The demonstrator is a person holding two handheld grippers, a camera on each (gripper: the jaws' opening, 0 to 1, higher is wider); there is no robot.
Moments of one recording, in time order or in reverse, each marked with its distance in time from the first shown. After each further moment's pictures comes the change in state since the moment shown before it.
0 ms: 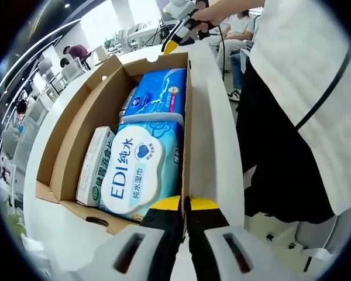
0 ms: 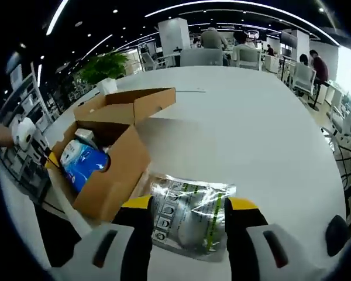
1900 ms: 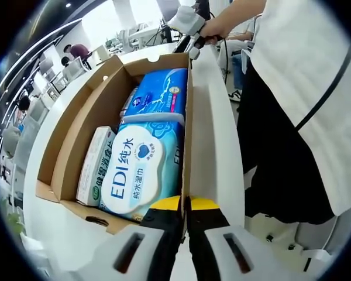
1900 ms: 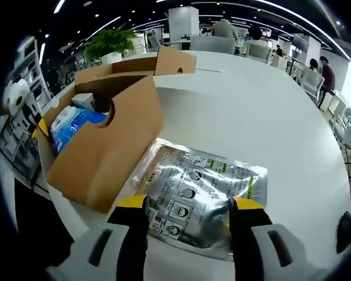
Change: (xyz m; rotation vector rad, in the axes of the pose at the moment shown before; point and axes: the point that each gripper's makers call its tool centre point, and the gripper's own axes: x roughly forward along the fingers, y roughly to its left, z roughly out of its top) left arm 0.001 0.001 0.000 -0.007 0.000 0.000; right arm 0.027 0.022 -0.041 -0.150 0.133 -0.042
